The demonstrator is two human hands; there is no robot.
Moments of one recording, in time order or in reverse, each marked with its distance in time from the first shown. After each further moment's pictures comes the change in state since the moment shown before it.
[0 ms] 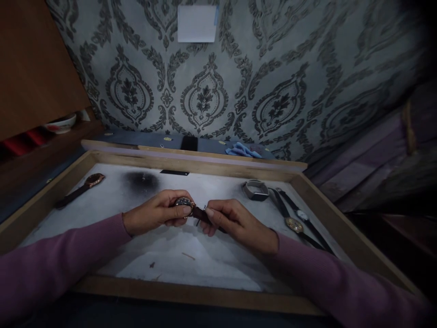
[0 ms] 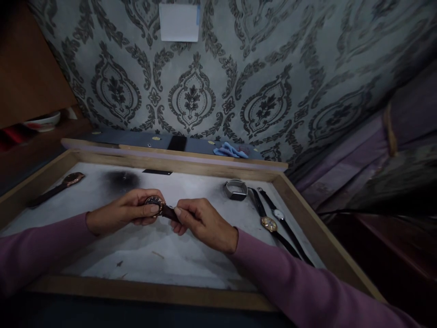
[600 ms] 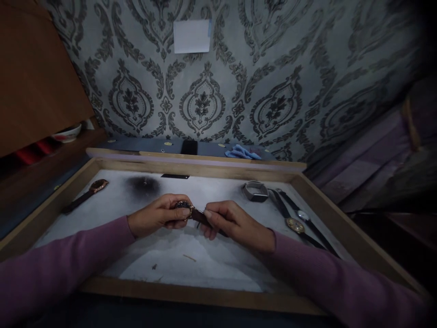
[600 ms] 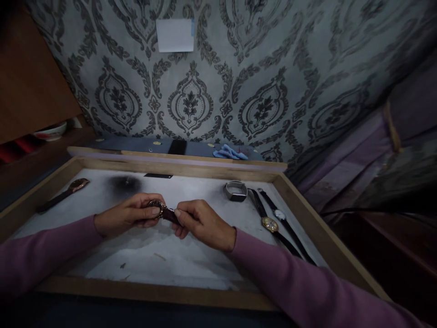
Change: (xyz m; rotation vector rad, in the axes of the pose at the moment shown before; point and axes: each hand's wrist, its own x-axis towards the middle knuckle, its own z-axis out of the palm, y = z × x) left_hand 0.003 -0.006 -0.001 -0.089 -0.011 -0.020; right_hand 0.002 0.002 0.000 0.050 -0.017 0.043
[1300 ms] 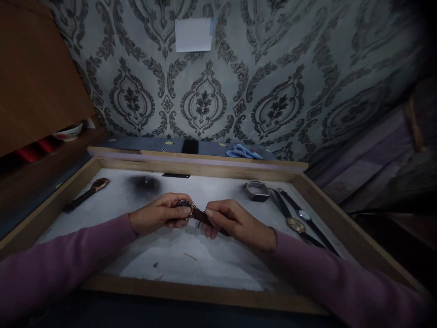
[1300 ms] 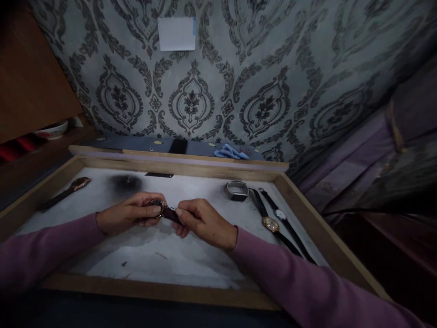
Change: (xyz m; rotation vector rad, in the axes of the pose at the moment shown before) left_hand 0.001 -0.001 0.000 -0.070 0.005 -0.031; right_hand 0.000 -0.001 -0.001 0.018 -0.012 -0.009
